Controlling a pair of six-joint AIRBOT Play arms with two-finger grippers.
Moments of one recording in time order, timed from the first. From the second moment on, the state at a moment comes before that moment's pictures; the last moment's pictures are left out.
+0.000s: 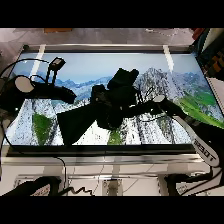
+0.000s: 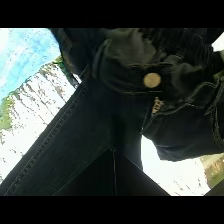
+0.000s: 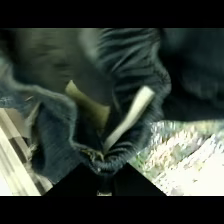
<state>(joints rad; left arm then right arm) -0.11 -1.22 1.25 1.10 -1.08 -0.99 0.22 -1.57 1.10 -0.57 1.01 0.80</state>
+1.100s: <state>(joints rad) 0.26 -1.10 0.81 0.97 -1.31 -1.12 0.22 -1.13 1.12 -1.08 0.91 1.11</state>
